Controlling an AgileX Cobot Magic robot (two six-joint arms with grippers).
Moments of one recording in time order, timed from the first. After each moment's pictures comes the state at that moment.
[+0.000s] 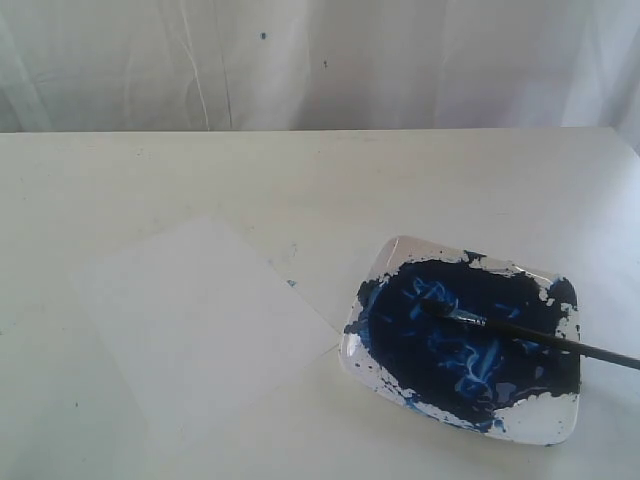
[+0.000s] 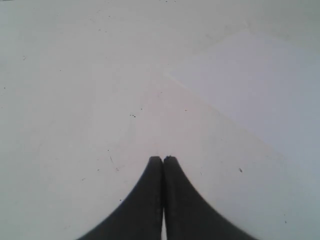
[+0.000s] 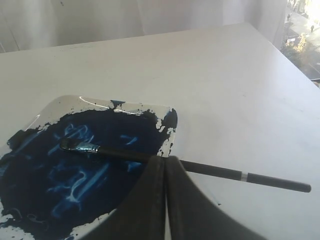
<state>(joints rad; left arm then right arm) -0.03 0.01 0.03 -0.07 0.43 0.09 0.15 0.00 0.00 0.00 0.36 0.08</state>
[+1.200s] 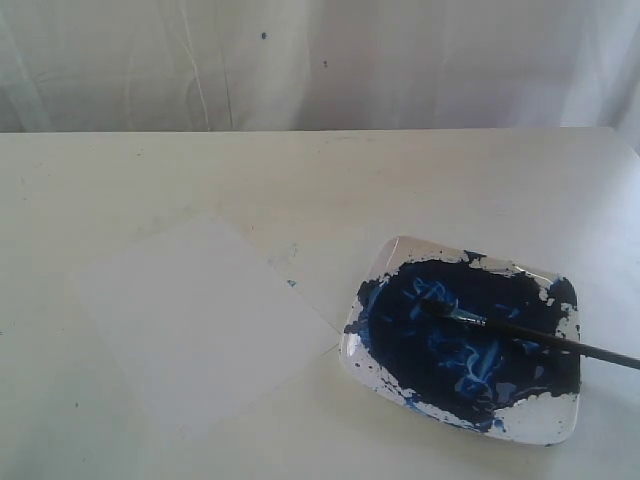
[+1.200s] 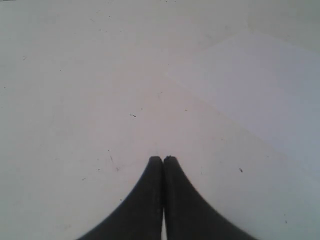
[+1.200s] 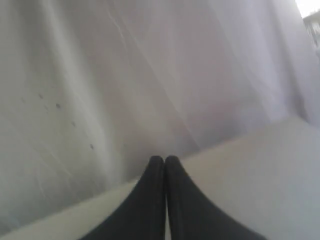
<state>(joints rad) -0.03 0.01 0.03 -0.07 0.43 0.09 0.15 0.45 -0.53 0.01 0.16 0.42</state>
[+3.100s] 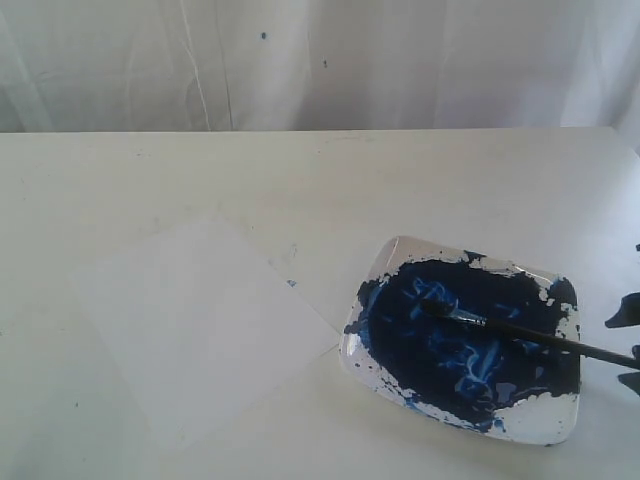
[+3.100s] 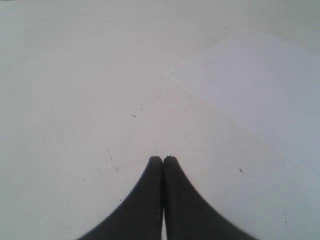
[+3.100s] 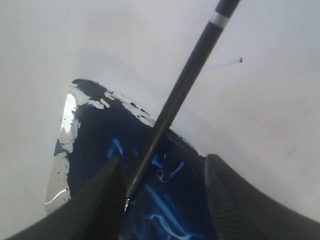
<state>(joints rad) -0.03 0.01 0.03 -0.07 0.43 0.09 0.16 1.17 -0.41 0.00 0.27 1.48</state>
